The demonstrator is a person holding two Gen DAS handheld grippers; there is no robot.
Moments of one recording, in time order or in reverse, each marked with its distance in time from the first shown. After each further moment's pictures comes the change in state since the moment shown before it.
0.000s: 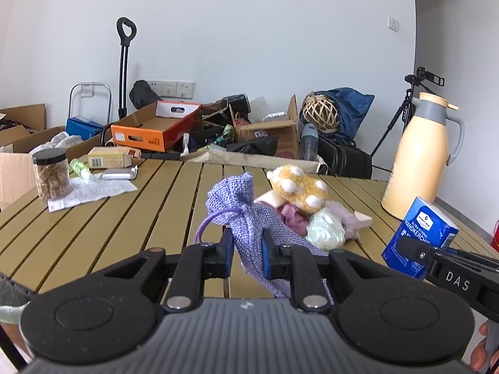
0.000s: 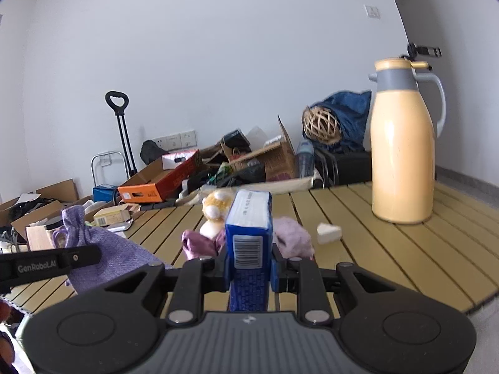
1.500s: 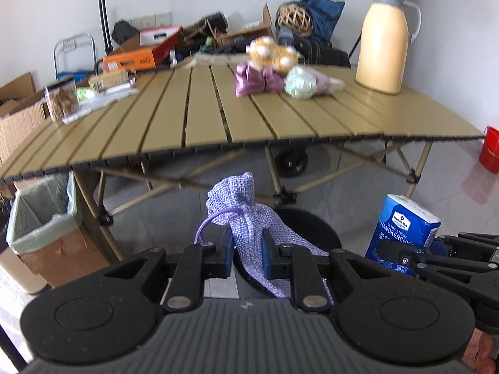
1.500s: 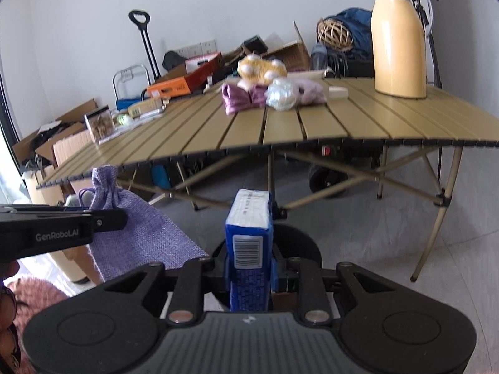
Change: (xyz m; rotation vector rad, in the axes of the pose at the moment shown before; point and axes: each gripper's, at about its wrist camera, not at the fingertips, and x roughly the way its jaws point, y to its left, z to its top) left arm -0.088 0.006 -0.120 0.157 0.314 -0.015; right arm -0.111 0.026 -0.131 -0.017 0.347 0.047
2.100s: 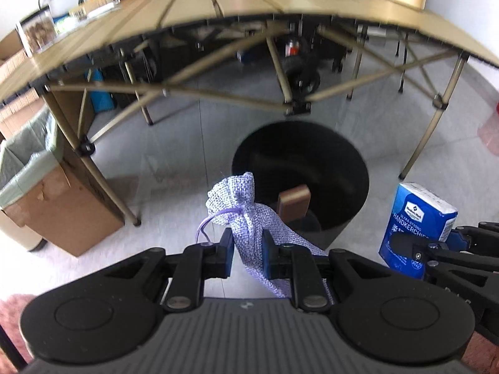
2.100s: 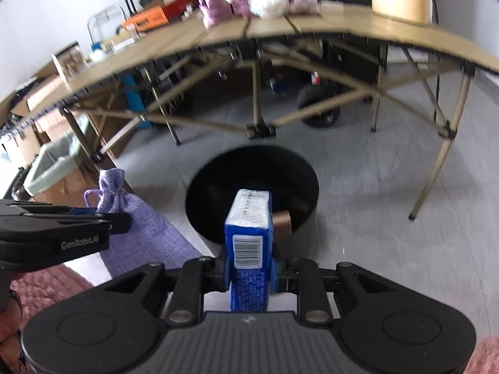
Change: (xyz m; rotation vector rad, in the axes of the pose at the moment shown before) left arm 0.084 -0.008 -0.047 0.021 0.287 0.038; right arm 0.060 -0.007 -0.046 0.042 0.270 -0.065
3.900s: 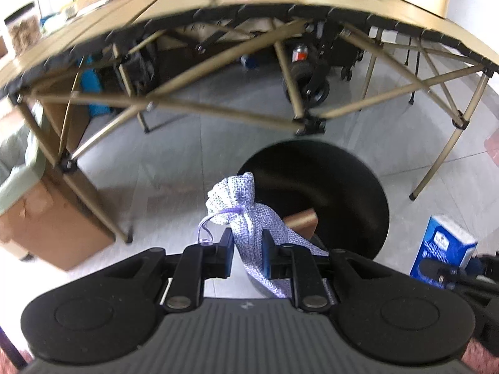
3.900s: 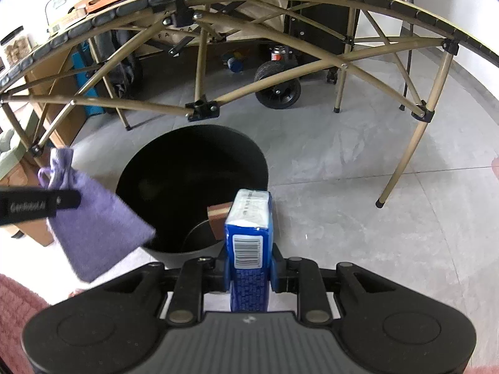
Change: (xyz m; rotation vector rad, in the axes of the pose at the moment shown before) left arm 0.051 -0.003 0.044 -0.017 -0.040 0.007; right arm 0.050 -0.032 0.018 0.024 0.034 -0.156
